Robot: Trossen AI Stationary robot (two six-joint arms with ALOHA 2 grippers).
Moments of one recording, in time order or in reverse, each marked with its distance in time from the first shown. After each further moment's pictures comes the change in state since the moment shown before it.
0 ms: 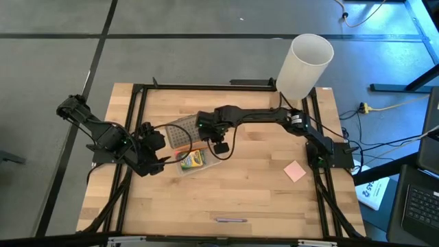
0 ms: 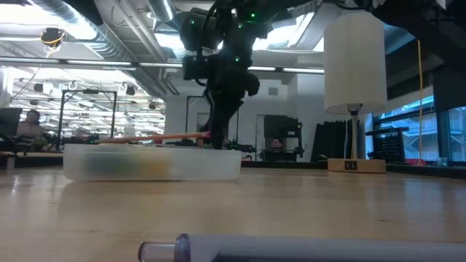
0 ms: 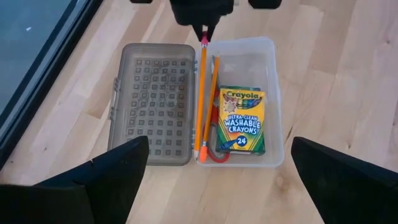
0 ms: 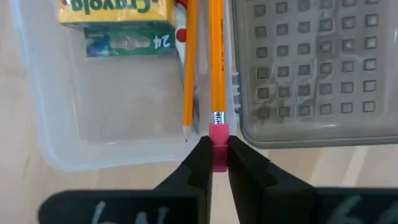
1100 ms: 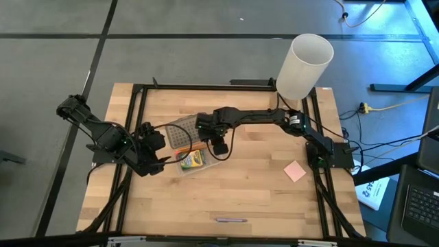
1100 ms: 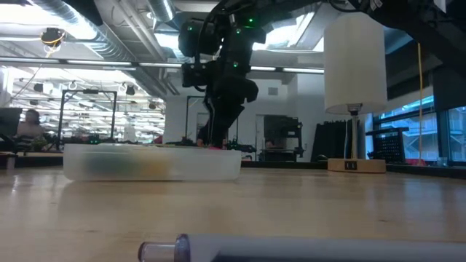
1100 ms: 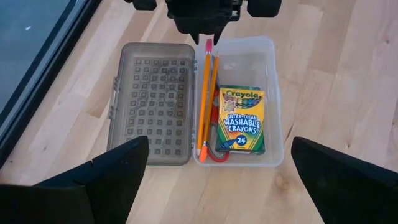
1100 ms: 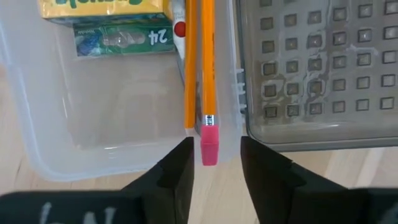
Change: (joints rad) left arm 0.000 0.000 0.000 0.000 0.003 0.000; right arm 0.000 0.020 -0.001 0.002 0.000 0.030
